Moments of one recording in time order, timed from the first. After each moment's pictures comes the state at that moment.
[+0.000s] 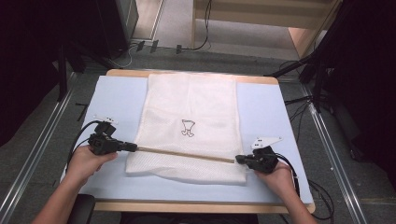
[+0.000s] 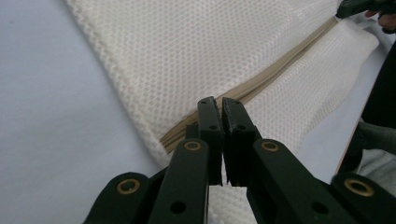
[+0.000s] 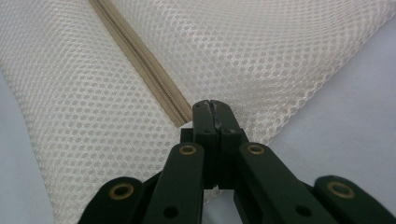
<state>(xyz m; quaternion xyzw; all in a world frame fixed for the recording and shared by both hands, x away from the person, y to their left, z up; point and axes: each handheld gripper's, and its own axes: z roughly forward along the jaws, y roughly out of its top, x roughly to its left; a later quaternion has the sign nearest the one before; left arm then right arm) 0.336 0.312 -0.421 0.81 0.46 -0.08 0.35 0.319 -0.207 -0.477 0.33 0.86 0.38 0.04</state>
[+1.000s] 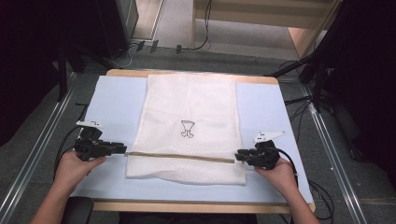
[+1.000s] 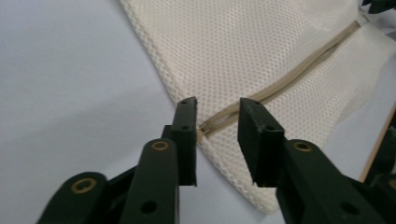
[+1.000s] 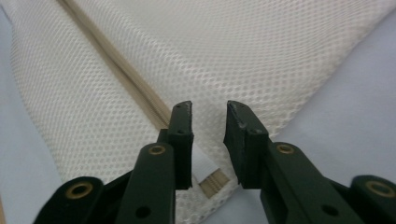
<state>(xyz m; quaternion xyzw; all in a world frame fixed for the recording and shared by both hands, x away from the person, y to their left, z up) 0.316 0.339 -0.418 0.80 0.47 -0.01 0.37 0.329 -0.210 -0.464 0.36 0.84 0.40 0.02</state>
